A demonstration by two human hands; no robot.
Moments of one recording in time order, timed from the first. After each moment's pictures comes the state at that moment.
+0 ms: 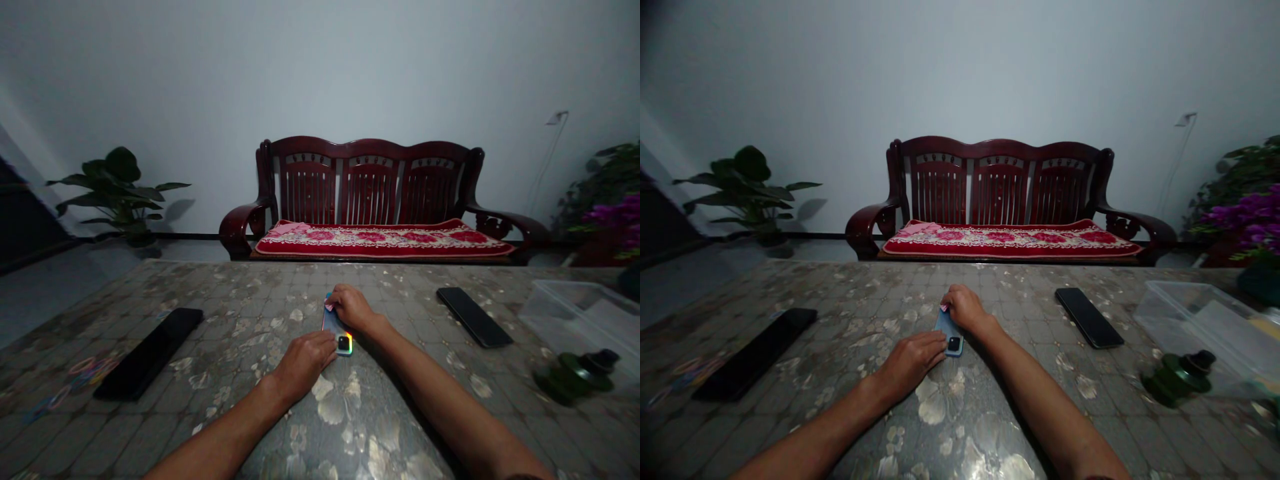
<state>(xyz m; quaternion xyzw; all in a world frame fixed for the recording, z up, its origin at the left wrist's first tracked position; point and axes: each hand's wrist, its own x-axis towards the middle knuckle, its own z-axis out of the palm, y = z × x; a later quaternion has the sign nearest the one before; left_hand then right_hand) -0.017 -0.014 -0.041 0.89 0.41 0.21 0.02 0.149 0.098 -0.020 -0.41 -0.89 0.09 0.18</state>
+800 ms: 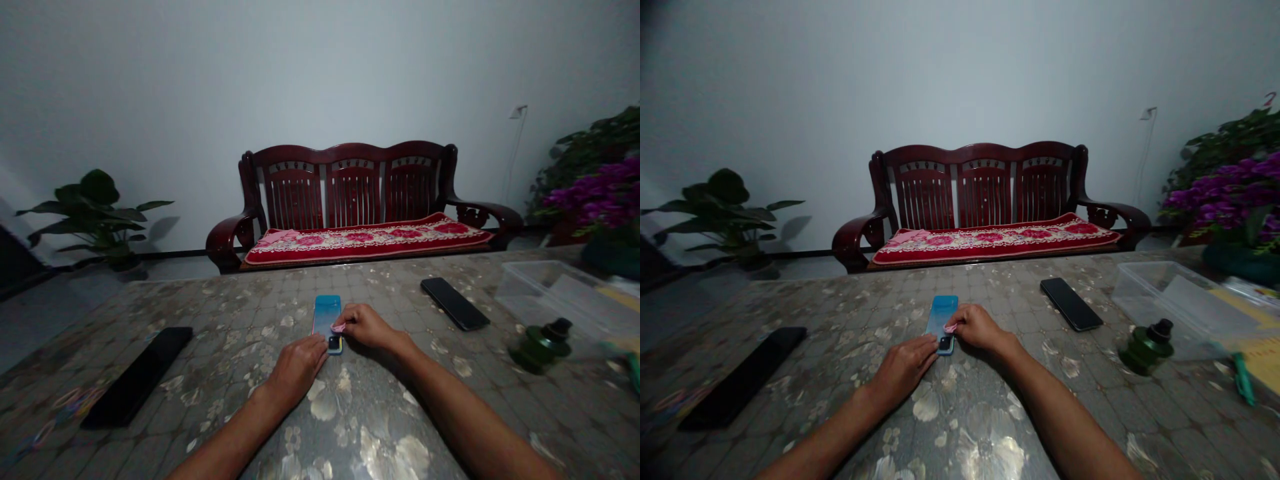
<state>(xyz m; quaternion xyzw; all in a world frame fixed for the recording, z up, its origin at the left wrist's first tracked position) -0.013 -0.019 -0.030 0.88 0.44 0.17 0.02 0.205 0.055 -0.027 -0.38 -0.82 0.32 0.29</state>
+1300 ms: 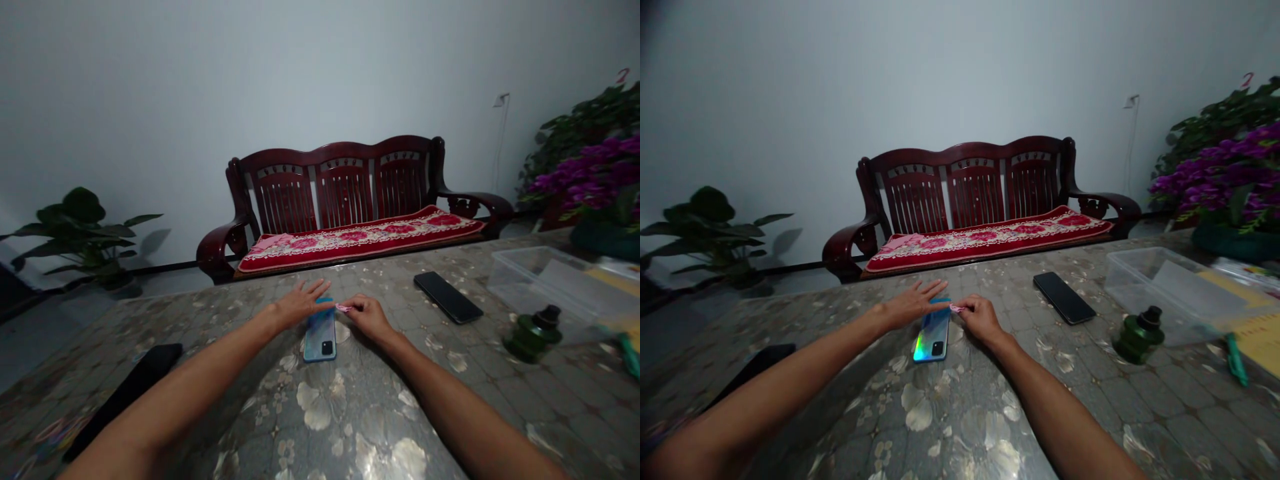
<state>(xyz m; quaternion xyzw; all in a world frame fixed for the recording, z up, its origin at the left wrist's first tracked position) -0.008 0.108 0.028 0.94 0.30 -0.10 -0.11 0.214 0.073 -0.052 -0.48 -0.68 0.31 0.46</state>
